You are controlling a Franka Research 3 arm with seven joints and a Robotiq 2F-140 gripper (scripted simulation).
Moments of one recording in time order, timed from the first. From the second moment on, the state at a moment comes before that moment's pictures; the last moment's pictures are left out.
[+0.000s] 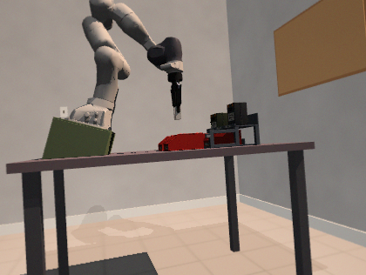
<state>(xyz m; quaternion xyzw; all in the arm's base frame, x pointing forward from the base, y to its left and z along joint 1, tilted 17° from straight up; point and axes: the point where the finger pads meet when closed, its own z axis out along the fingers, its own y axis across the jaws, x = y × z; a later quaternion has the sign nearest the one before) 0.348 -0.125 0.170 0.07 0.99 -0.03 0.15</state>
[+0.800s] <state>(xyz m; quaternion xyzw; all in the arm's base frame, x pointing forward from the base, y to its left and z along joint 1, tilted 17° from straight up) 0.353 -0.124 0.134 0.08 0.99 -0.02 0.14</state>
